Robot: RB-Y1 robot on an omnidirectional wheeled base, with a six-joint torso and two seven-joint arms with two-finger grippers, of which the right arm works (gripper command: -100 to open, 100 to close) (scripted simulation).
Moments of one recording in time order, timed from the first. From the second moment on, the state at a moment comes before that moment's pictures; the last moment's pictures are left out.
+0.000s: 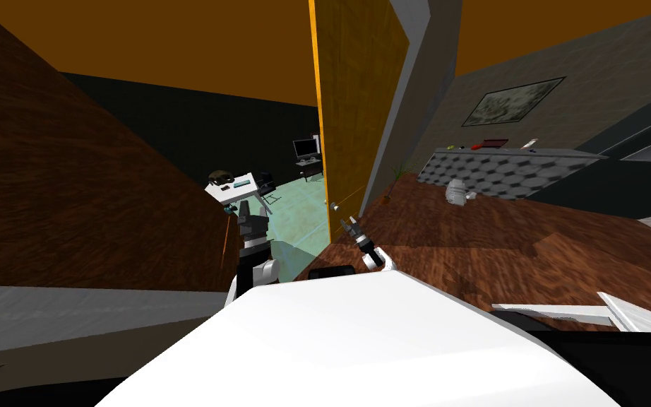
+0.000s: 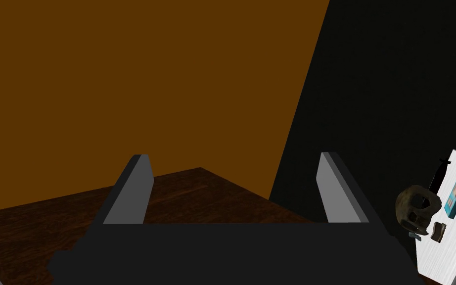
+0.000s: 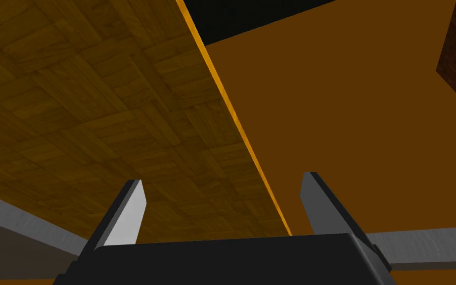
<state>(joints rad) 0.11 -0.17 0.14 -1.23 0.34 -0.82 0.73</state>
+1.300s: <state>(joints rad) 0.00 -0.20 0.16 -0.91 0.45 -0.93 0.92</state>
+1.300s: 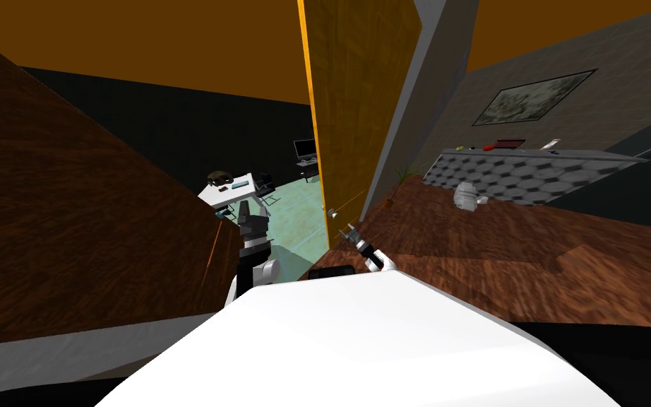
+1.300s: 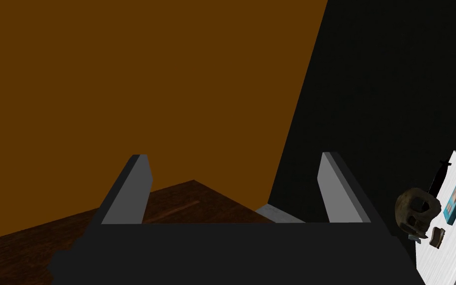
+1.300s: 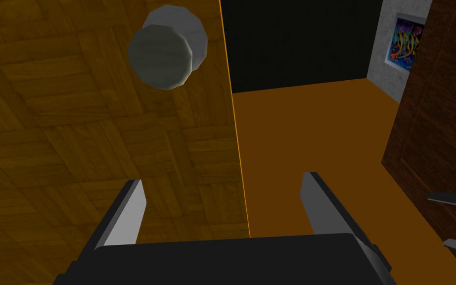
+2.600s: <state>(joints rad) -0.05 -0.19 0.16 -0.74 0.50 -0.97 1.04</state>
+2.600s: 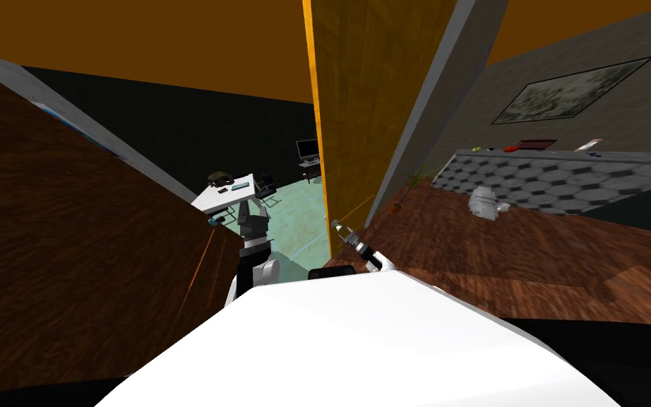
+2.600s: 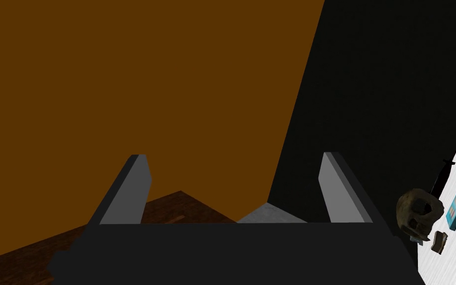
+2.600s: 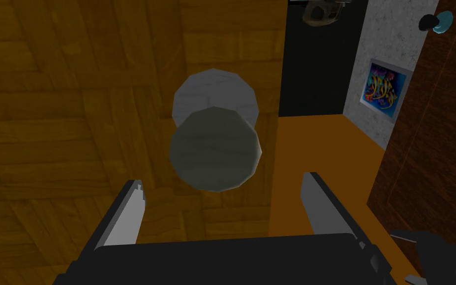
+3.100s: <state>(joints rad) -0.05 -0.18 0.16 -0.74 0.50 -0.96 1.05</state>
